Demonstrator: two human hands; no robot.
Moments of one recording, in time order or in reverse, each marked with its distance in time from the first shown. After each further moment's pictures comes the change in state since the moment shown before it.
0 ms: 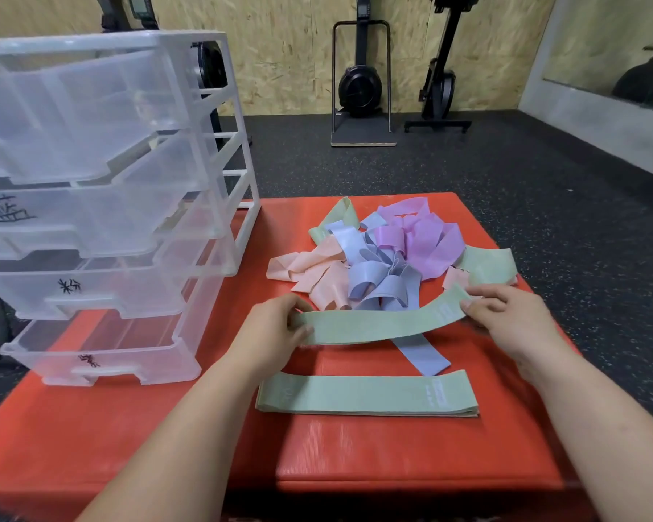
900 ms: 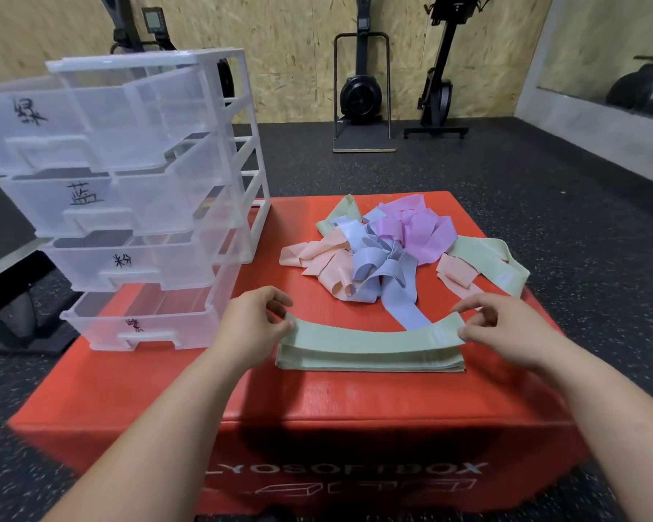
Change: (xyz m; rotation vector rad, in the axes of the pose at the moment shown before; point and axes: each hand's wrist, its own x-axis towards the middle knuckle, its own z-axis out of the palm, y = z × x) left_hand -0.068 -0.004 -0.042 -0.071 0.099 -0.082; right_hand -0.069 -0.008 -0.034 -0.447 -0.317 -0.121
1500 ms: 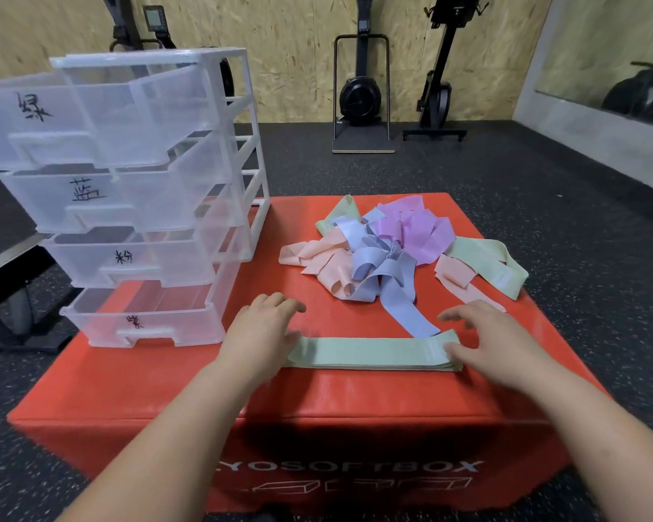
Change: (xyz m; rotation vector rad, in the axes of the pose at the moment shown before) left_hand -0.010 -0.002 0.015 0.507 -0.059 0.270; right_hand -0.010 0.008 0.019 -0.478 0.001 -0.165
